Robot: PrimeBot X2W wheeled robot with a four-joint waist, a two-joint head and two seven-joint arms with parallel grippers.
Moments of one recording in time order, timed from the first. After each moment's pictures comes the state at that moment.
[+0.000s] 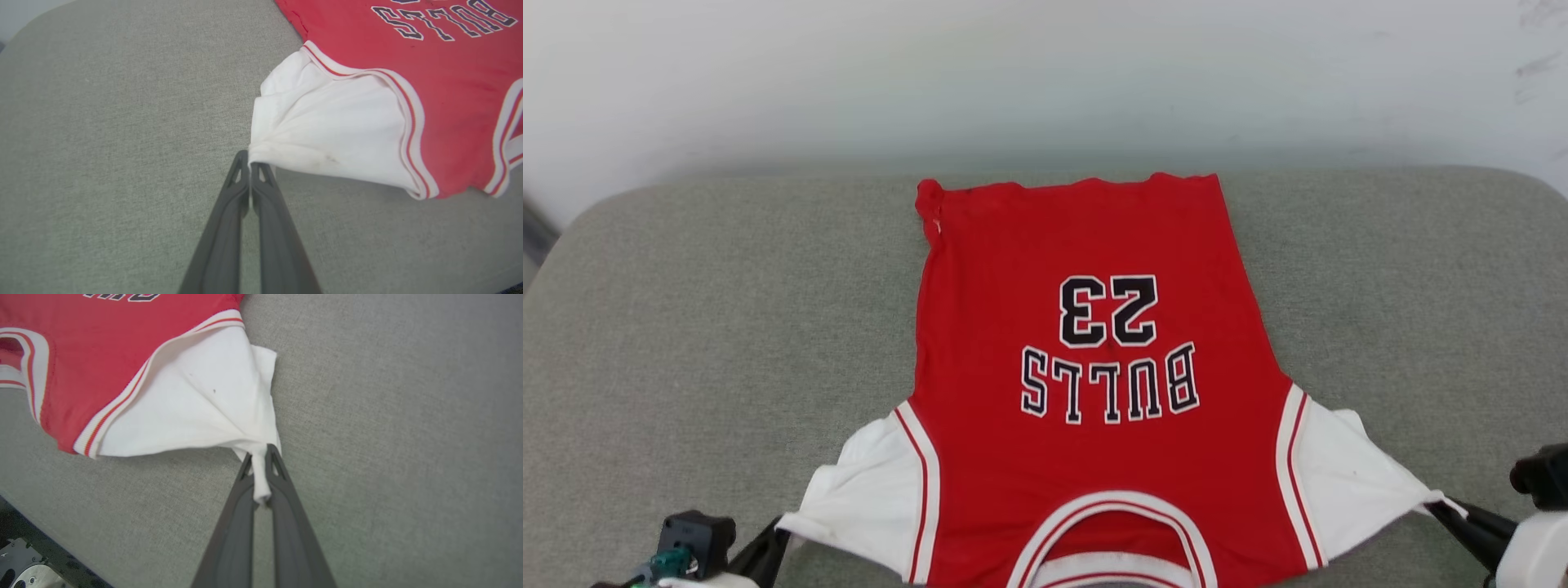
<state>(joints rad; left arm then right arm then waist) -0.24 0.85 -0.96 0.21 -1.01 0.24 -0.24 -0.41 -0.89 1.05 0.45 1.01 0.13 -0.15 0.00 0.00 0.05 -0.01</state>
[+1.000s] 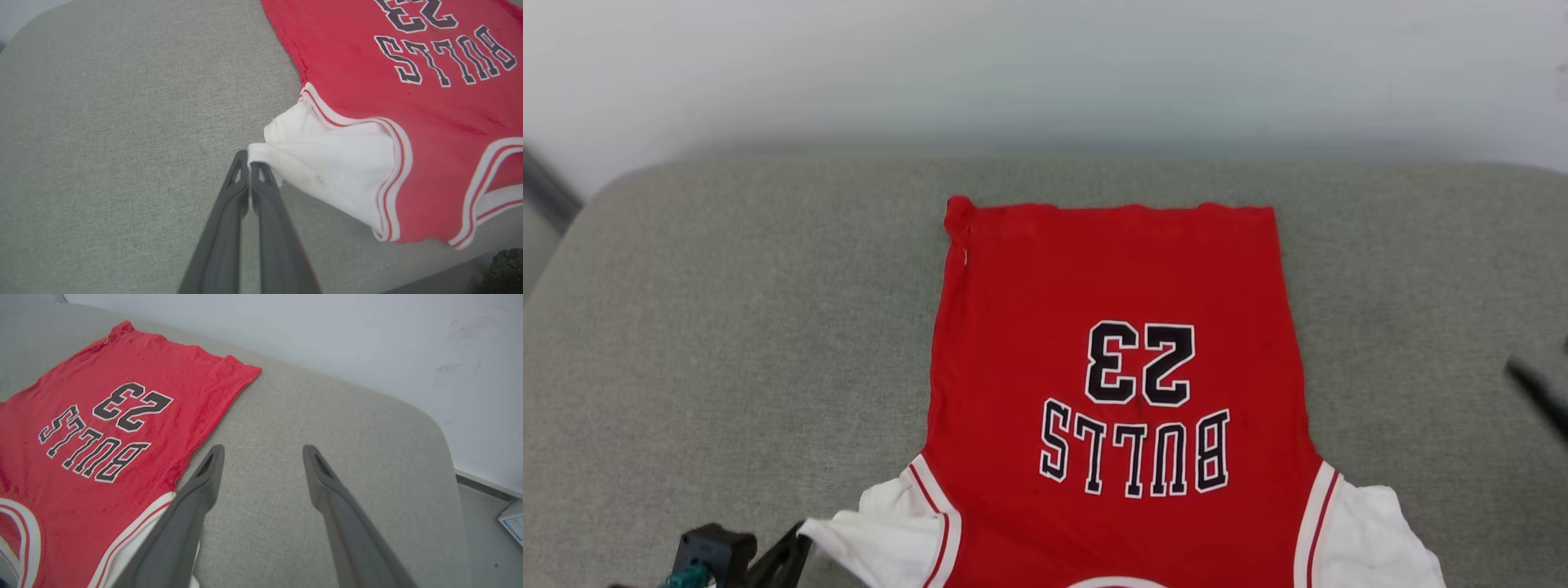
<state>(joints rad) -0.14 0.93 -0.98 -0.04 -0.99 0.37 -0.22 -0.06 -0.95 0.31 0.02 0.81 0.13 0.11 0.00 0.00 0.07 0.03</state>
